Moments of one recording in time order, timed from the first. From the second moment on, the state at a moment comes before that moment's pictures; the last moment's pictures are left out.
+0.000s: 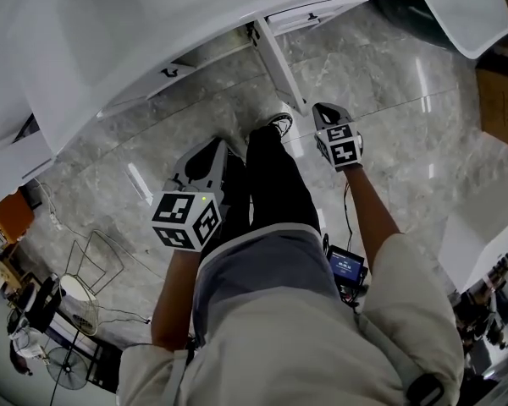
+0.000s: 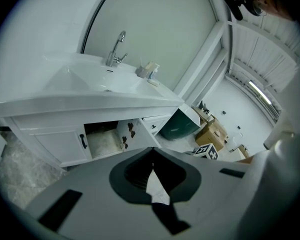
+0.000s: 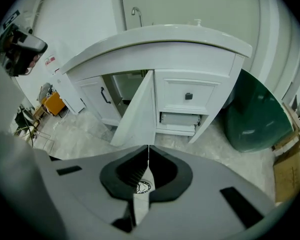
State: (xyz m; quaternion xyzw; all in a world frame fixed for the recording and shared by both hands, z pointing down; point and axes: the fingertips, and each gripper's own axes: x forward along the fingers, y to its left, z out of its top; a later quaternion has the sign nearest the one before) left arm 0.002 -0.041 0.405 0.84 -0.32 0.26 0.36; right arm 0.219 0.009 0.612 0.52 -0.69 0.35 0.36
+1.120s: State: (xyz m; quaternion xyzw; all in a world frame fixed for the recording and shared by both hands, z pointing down) left arm -0.077 -0.044 0.294 0.86 -0.37 0.14 0.32; right arm 0.121 -0.034 0.394 0.56 -0.75 0.27 0.21
